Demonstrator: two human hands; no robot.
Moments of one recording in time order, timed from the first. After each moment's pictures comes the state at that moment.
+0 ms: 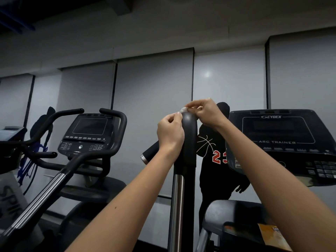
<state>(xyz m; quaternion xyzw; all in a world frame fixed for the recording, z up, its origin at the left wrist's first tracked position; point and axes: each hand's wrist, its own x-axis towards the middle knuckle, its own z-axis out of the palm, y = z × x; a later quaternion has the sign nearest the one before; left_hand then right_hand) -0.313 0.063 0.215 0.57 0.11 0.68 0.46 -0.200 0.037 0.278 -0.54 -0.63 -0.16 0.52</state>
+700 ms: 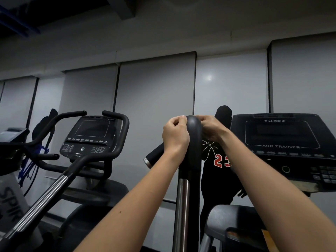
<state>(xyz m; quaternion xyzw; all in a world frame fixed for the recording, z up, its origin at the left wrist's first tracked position) -0.313 0.062 0.216 0.57 0.13 0.66 0.47 -0.183 0.056 0.264 -0.51 -0.60 0.13 0.60</state>
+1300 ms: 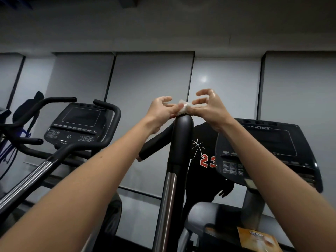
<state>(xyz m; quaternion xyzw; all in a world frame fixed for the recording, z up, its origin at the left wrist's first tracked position) -0.340 0.089 0.257 0.66 0.02 0.55 0.50 -0.222 -0.001 0.282 -0.51 -0.62 -0.08 0.59</state>
